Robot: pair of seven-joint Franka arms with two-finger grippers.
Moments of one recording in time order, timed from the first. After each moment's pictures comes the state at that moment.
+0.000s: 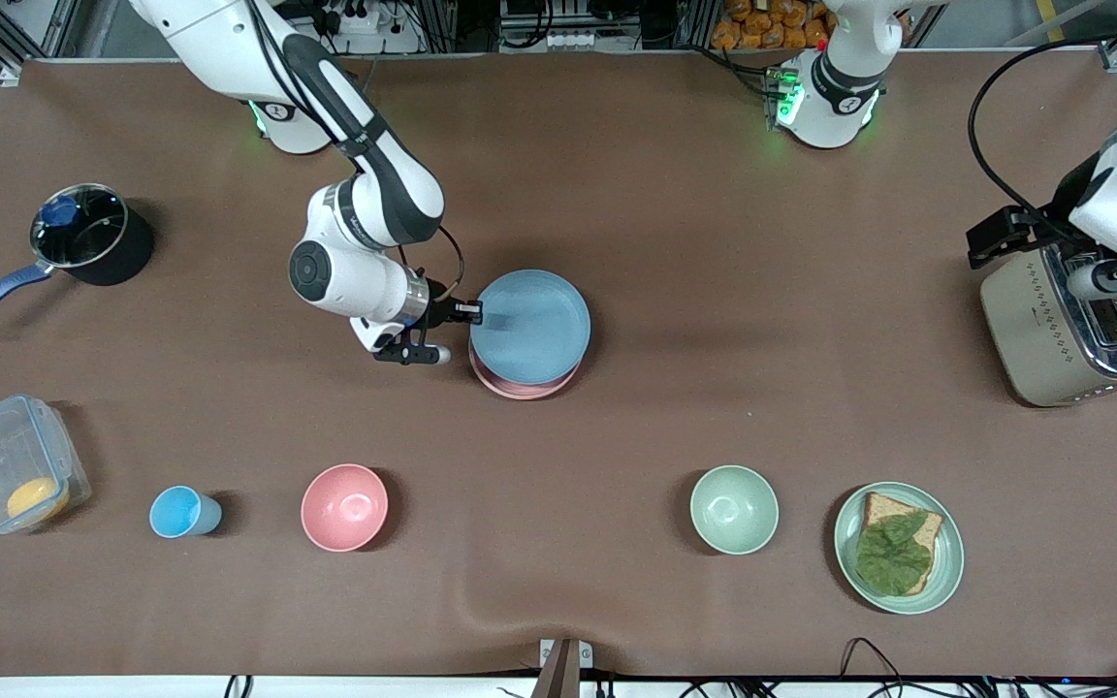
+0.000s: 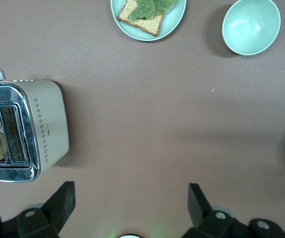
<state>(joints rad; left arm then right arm) 0.09 0.06 -0.23 -1.49 0.07 1.47 -0.19 0.37 0.41 0.18 -2.09 0.65 2.45 0.17</state>
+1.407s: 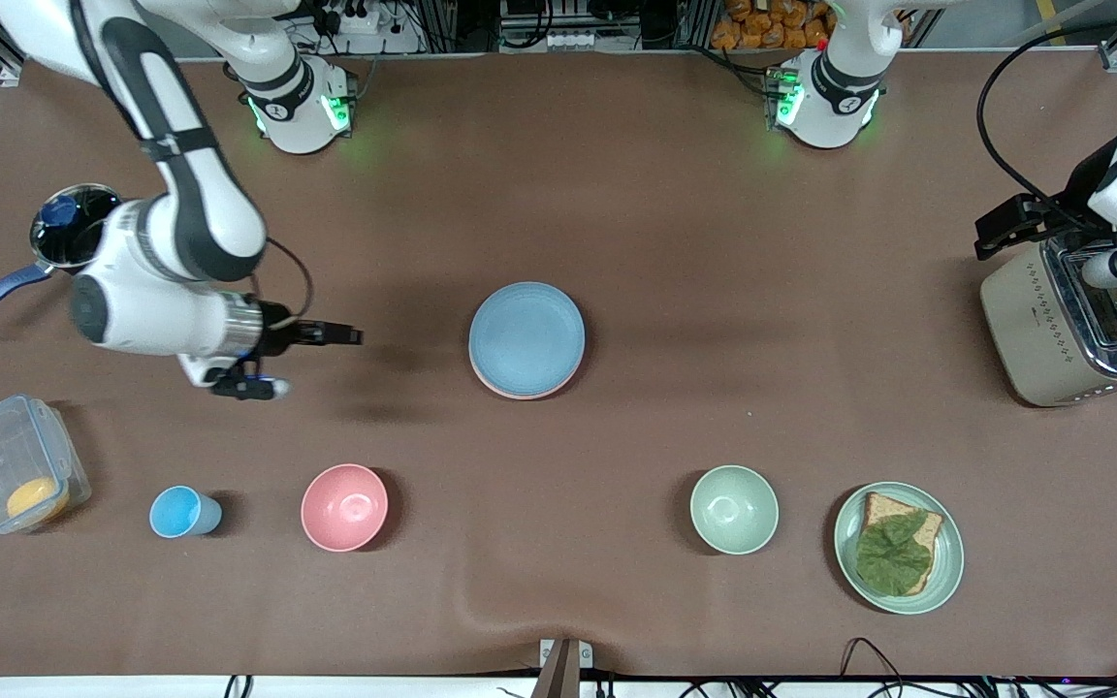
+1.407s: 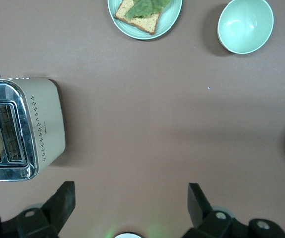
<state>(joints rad) -0.01 0.04 -0.10 -1.50 0.03 1.47 -0.16 -0.04 0.26 0.15 -1.98 0.37 2.01 0.00</state>
